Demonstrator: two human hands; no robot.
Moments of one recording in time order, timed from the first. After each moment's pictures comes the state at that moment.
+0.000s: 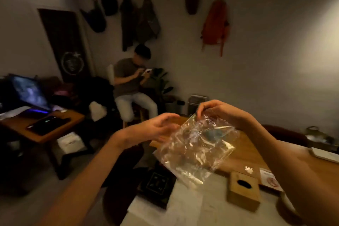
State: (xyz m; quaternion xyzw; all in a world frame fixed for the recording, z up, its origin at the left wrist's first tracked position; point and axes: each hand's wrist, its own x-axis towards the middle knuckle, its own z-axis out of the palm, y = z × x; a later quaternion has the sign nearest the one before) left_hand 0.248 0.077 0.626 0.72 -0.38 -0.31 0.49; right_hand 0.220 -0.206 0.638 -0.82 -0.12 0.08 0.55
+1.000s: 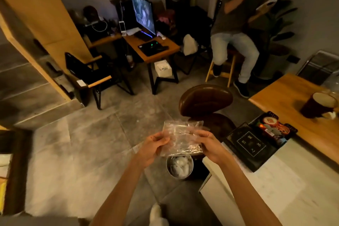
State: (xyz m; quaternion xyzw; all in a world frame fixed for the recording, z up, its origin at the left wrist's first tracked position) left_hand 0.182 0.357 0.346 0.55 0.20 -0.12 0.80; right_hand 0.252 0.134 0.339 -0.59 0.00 0.35 0.73
